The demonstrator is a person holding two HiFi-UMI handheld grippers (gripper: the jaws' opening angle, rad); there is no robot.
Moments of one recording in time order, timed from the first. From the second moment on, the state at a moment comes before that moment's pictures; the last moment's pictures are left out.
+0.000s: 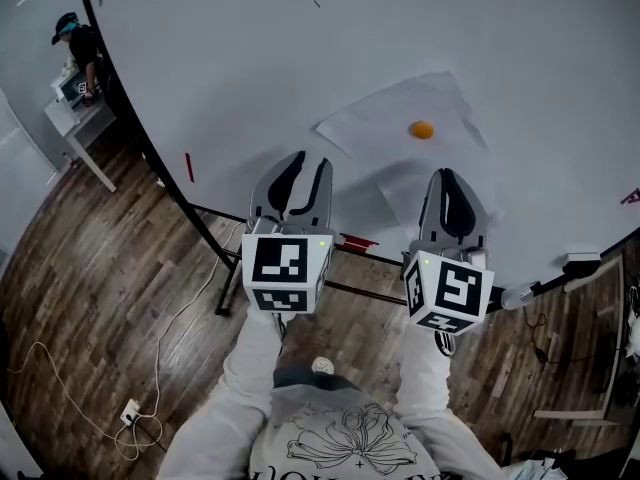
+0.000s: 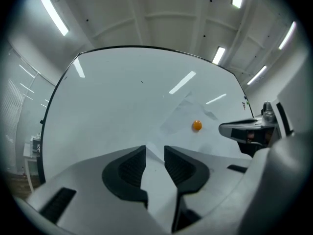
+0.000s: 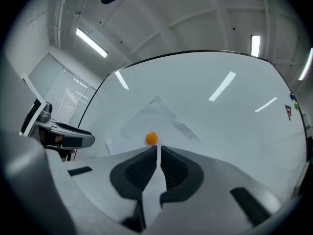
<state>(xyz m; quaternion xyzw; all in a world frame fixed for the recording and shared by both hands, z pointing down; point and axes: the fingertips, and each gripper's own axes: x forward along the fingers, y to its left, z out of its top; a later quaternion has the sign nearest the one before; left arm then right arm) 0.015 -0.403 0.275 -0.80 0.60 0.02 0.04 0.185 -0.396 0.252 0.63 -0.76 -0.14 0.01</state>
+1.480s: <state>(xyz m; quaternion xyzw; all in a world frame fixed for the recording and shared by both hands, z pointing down) 0.023 -0.461 0.271 -0.87 0.49 0.02 0.02 0.151 -0.441 0.230 0.66 -0.73 -0.17 0.04</state>
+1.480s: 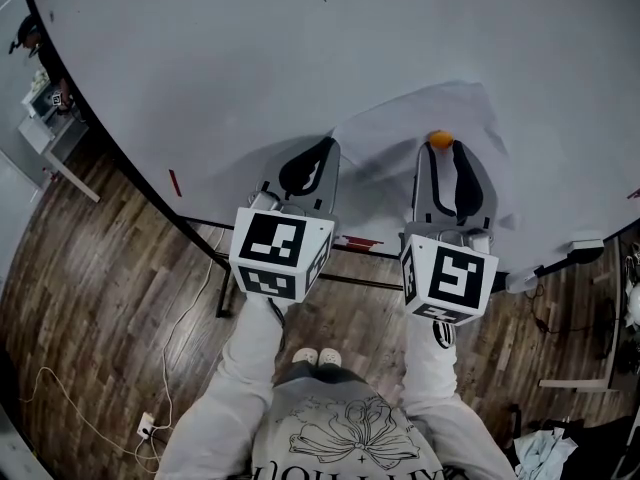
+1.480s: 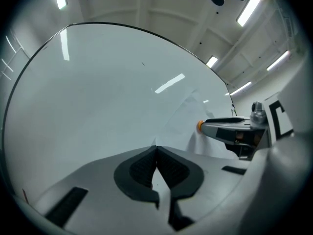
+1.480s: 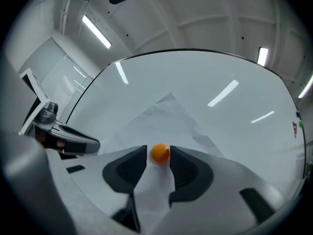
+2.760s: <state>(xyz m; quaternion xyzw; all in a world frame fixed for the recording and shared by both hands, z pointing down) -0.012 -0.458 0.259 -0.85 0.53 0.01 0.02 0.195 -0.433 0.221 0.71 -0.69 -0.15 0.02</state>
